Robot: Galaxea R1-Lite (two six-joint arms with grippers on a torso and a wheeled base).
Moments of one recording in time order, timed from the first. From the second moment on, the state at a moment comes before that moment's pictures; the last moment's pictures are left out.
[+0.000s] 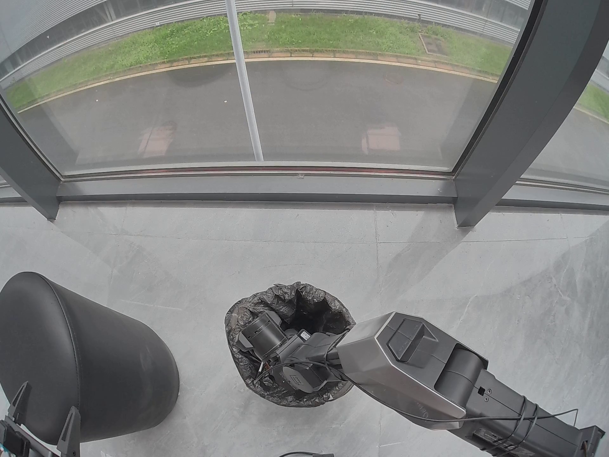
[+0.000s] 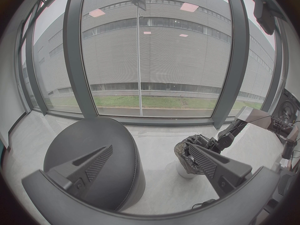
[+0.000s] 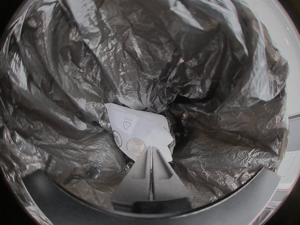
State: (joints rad) left arm 0.00 0.02 -0.02 0.00 -0.02 -0.01; right arm 0.89 2.85 -2.00 0.12 -0.57 -0.13
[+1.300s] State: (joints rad) left arm 0.00 0.02 -0.02 0.00 -0.02 -0.01; right arm 0.89 2.79 -2.00 0.16 -0.59 -0.17
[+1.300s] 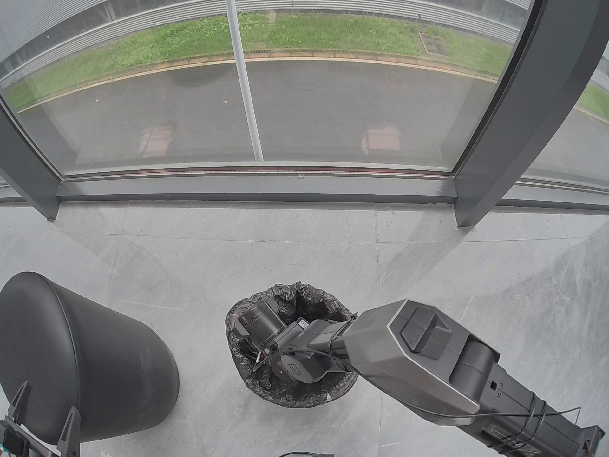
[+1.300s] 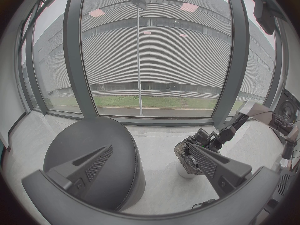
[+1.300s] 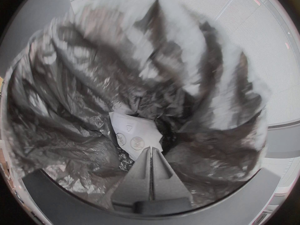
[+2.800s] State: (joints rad) left arm 0.00 0.02 -0.02 0.00 -0.02 -0.01; right arm 0.91 1.96 -2.00 0.76 -0.73 -0.23
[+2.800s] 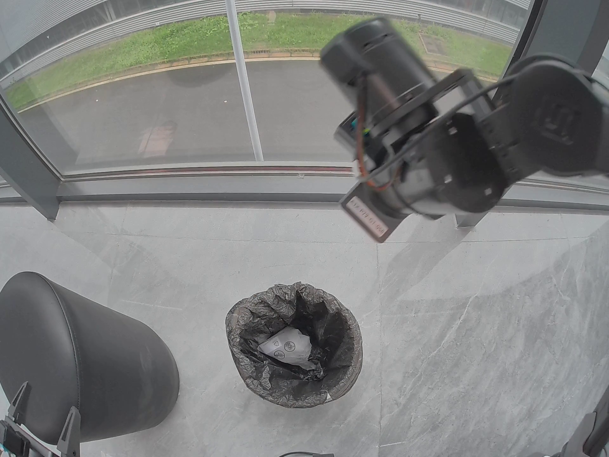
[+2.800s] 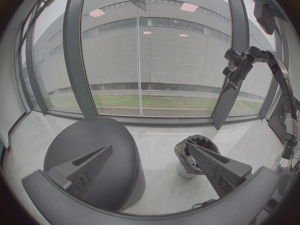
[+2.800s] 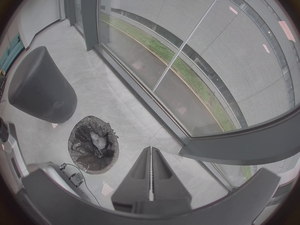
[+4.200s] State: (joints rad) left arm 0.00 0.02 -0.02 0.00 -0.02 -0.01; right arm 0.27 0.92 -2.00 1.53 -0.57 -0.22
